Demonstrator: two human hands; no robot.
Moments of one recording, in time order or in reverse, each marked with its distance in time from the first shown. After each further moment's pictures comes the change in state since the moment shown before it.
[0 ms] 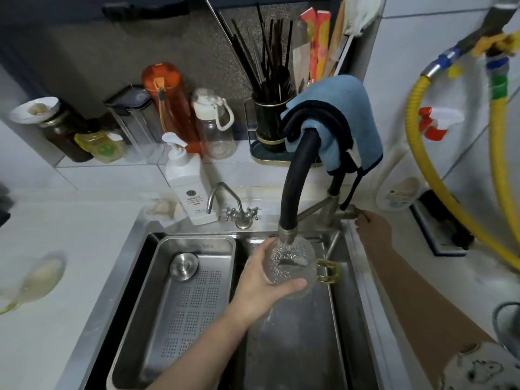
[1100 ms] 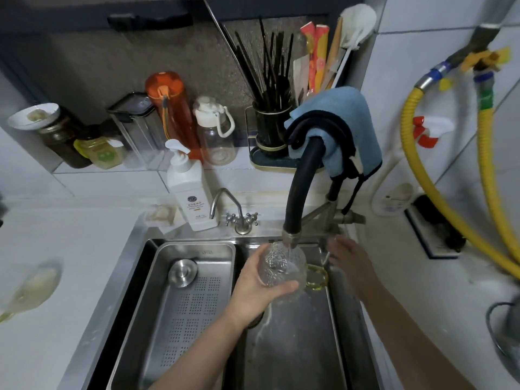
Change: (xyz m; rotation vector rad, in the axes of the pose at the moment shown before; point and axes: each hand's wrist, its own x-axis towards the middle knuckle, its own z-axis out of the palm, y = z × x) left_hand 0.005 -0.017 -0.013 -0.049 -0.024 -0.052; right_hand -0.096 -0.027 0.002 0.567 -0.360 0.101
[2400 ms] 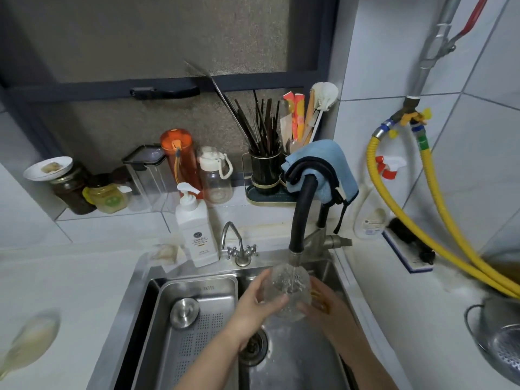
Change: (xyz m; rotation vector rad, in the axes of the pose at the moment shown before) left_hand -0.008 0.005 -0.029 -0.215 -0.190 0.022; right_hand -0.101 0.000 0.056 -0.187 -0.118 -0.224
